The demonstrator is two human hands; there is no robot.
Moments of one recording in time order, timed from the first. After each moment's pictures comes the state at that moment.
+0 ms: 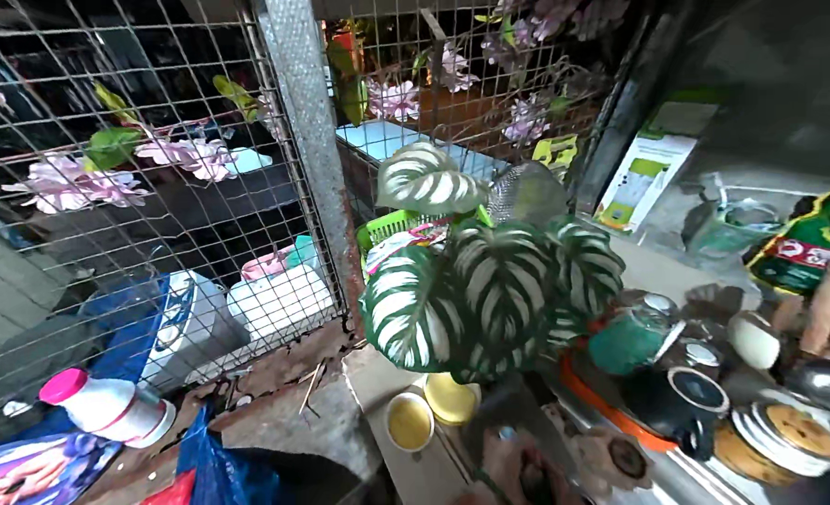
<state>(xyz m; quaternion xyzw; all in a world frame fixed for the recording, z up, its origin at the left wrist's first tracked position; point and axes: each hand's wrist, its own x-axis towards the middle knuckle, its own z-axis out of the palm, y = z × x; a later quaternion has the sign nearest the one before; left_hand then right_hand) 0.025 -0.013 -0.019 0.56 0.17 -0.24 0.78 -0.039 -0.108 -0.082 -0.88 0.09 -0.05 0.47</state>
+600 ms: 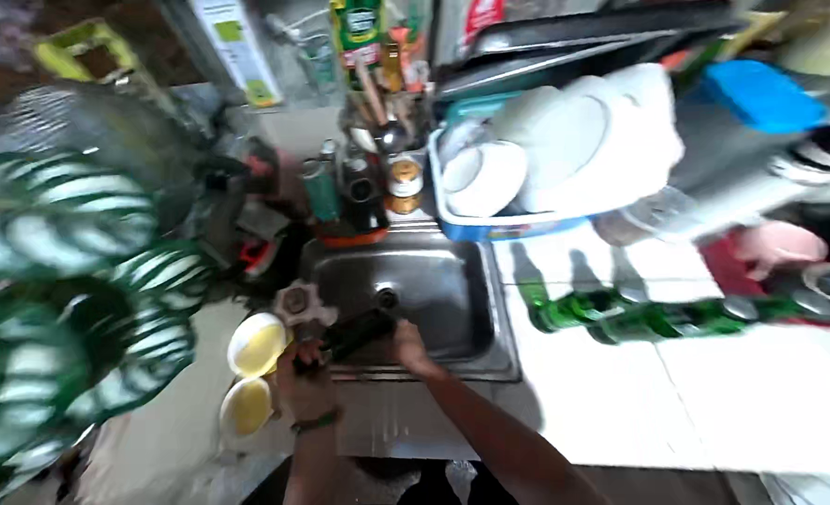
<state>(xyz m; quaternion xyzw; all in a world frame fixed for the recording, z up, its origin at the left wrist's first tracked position) -0.008 -0.005 -0.031 0.49 -0.03 -0.09 0.87 -0.092 -0.141 -0.080 -0.70 0.46 0.13 0.53</state>
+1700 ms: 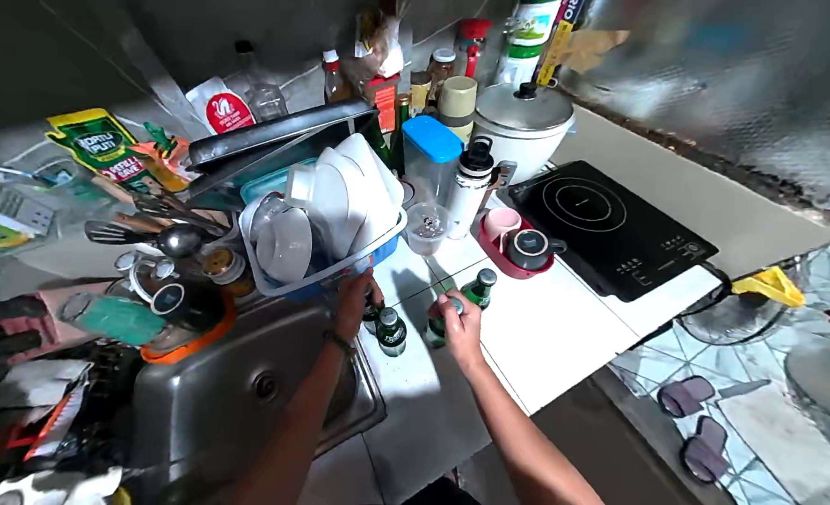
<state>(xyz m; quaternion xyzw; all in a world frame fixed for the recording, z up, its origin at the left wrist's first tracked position) -0.175 -0.323 0.005 0.51 -0.43 -0.48 0.57 -0.372 -0.318 -0.033 -0.60 0.39 -0.60 0.36</state>
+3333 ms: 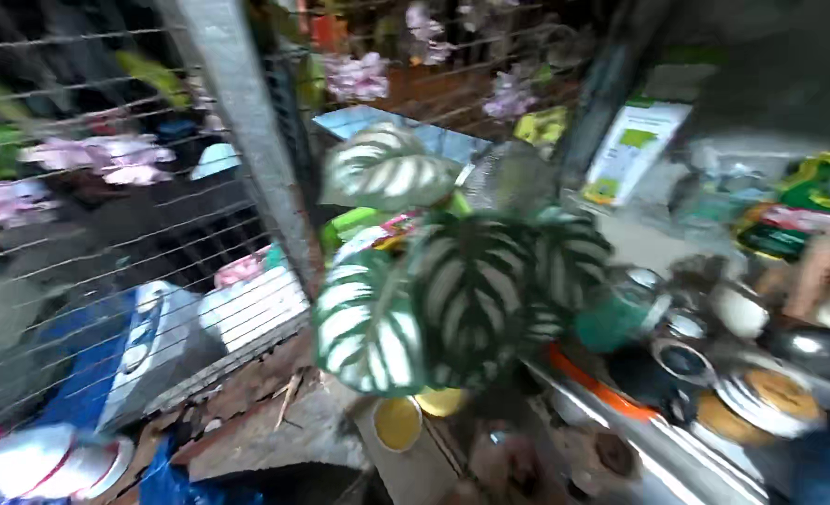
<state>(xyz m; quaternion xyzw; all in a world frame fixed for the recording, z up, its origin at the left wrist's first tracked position) 0.023 -0.005 -0.033 0.64 0.15 -0.24 0.72 -0.030 -0.108 -0.119 -0.82 0.12 0.06 0.55</state>
